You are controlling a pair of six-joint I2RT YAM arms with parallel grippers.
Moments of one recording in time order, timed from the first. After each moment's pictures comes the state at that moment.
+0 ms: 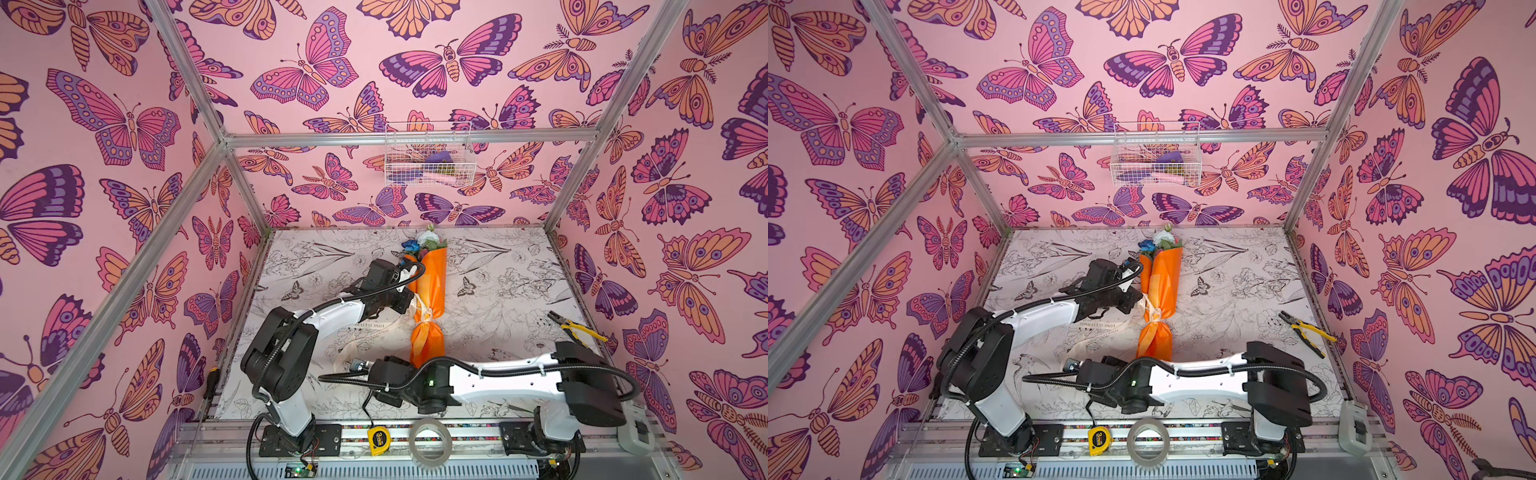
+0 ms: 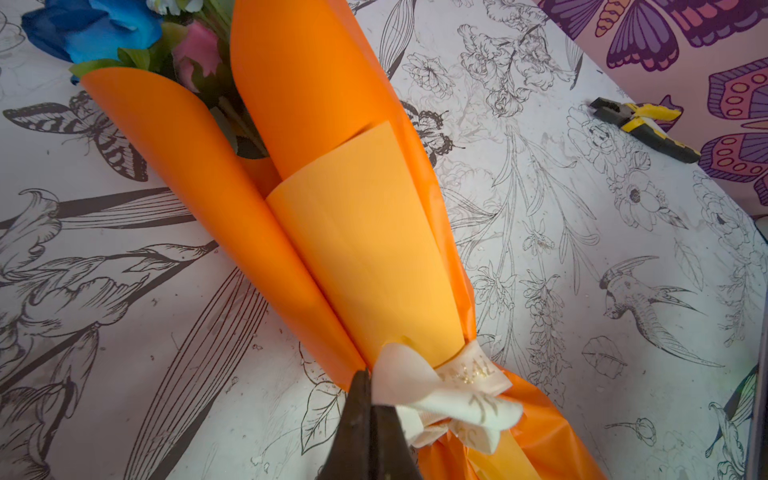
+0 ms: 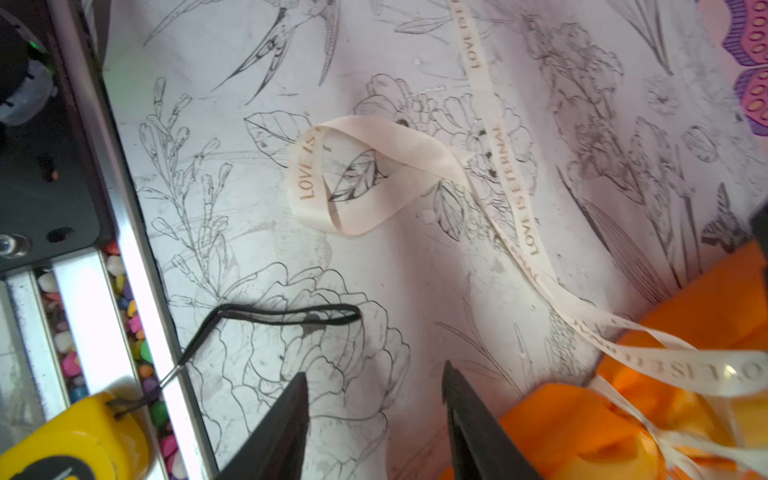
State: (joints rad) left arm -0.57 1.73 1.07 -0.06 0.33 -0.07; right arm 1.42 1.71 1.15 -0.38 0.34 0.00
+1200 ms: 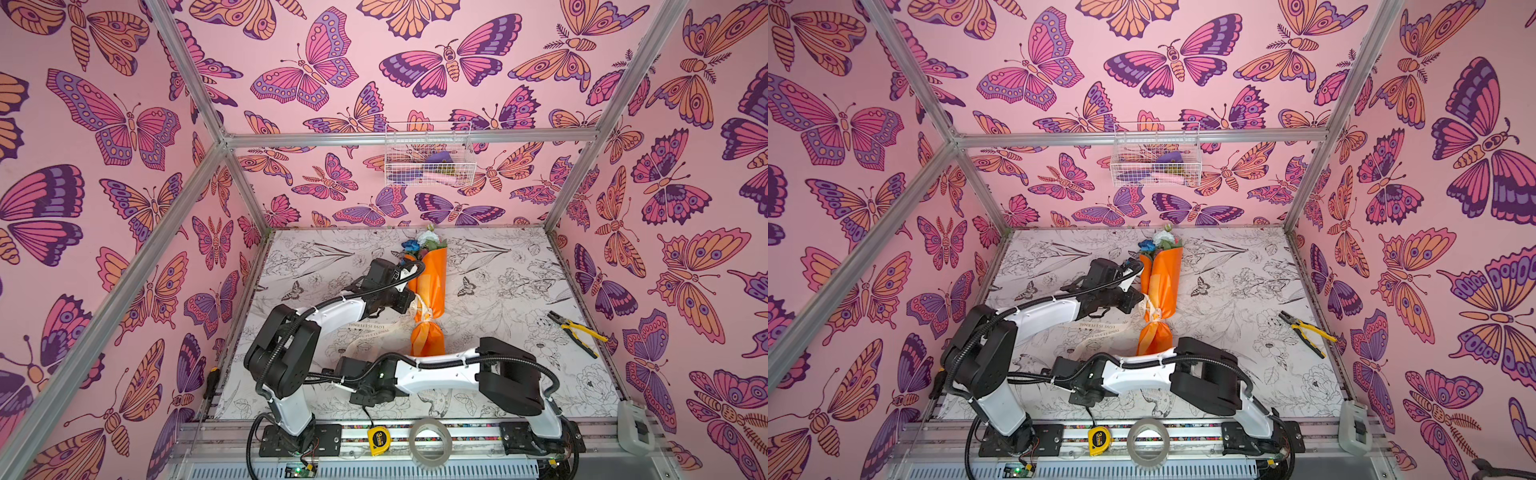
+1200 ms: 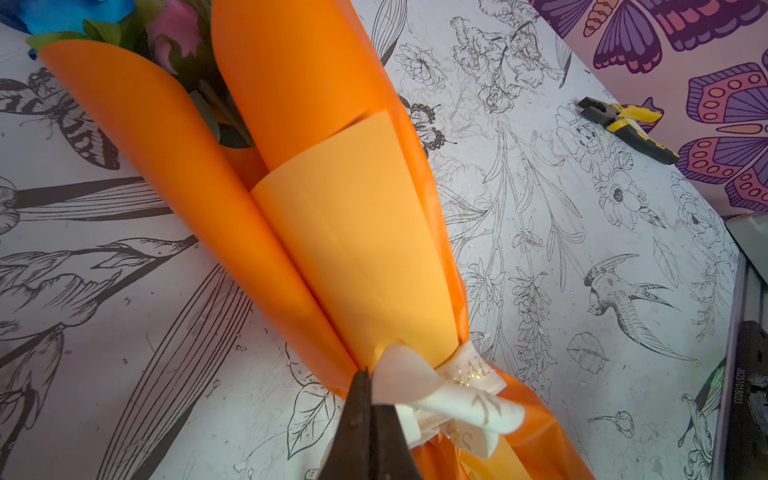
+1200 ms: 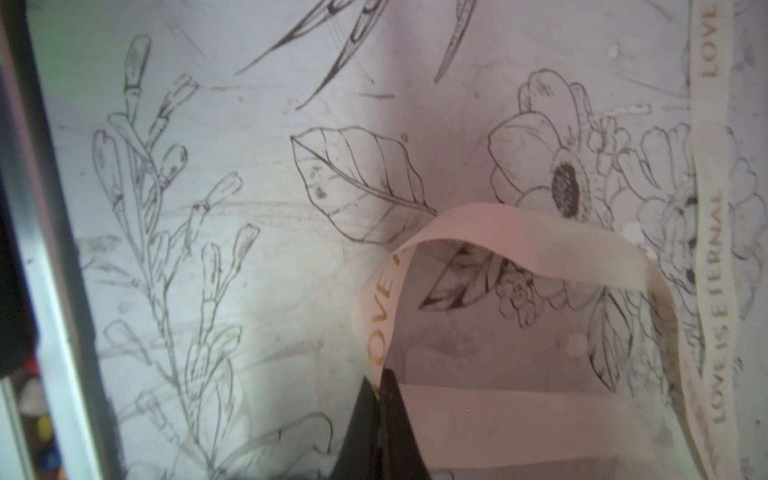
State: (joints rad) left arm -0.56 1.75 1.08 -0.08 0.37 -0.08; right arm 1.38 2.08 1.44 -0.45 0.19 -0.10
